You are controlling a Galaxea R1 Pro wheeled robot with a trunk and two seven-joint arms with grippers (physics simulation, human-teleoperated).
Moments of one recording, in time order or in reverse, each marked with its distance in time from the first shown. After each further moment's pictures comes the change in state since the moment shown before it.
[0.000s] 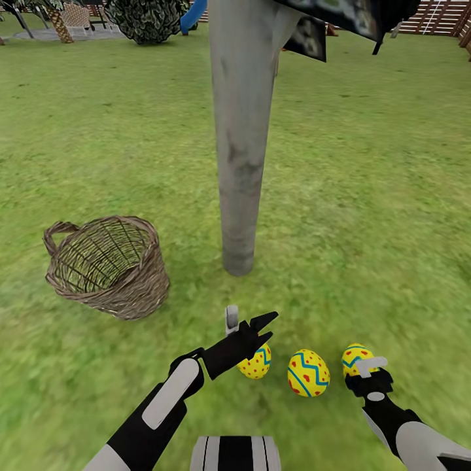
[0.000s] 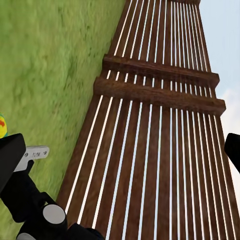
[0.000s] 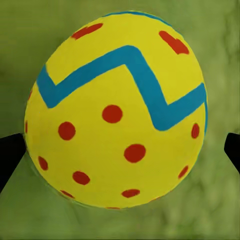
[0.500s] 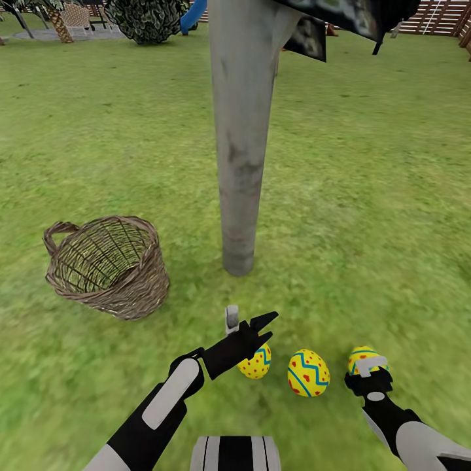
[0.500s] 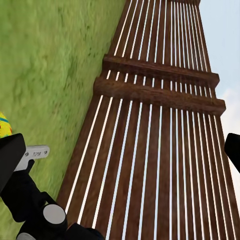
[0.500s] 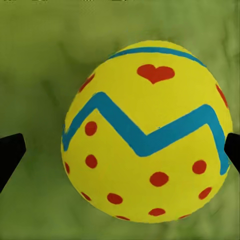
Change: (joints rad) left arm 0.000 0.000 0.000 0.000 0.000 0.000 0.000; right arm 0.000 0.000 0.000 -0.002 0.002 -0.010 0.000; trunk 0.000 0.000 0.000
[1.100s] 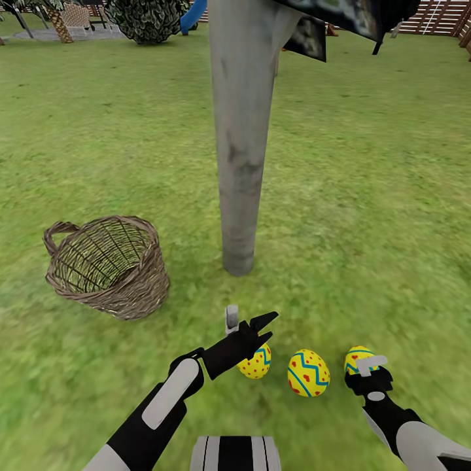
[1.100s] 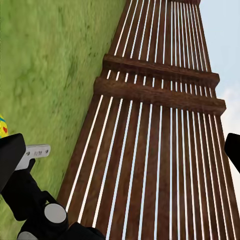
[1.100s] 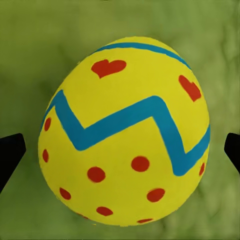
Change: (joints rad) left arm 0.000 0.002 0.000 0.000 0.001 0.001 0.000; right arm 0.000 -0.002 0.001 -0.003 0.001 -0.004 0.002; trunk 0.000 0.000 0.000
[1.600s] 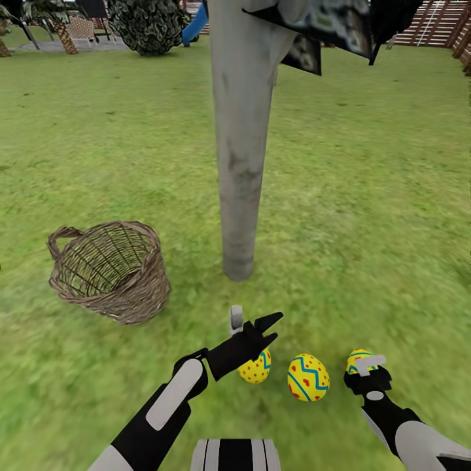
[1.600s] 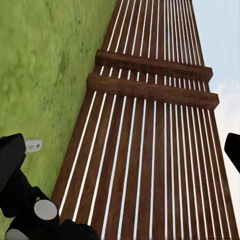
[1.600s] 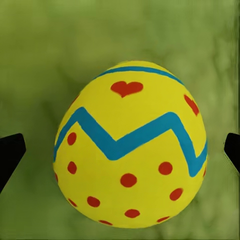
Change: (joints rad) left arm 0.002 -0.022 -0.004 0.000 -0.001 0.010 0.003; right arm 0.000 0.004 0.002 -0.003 0.002 0.001 0.000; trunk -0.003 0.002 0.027
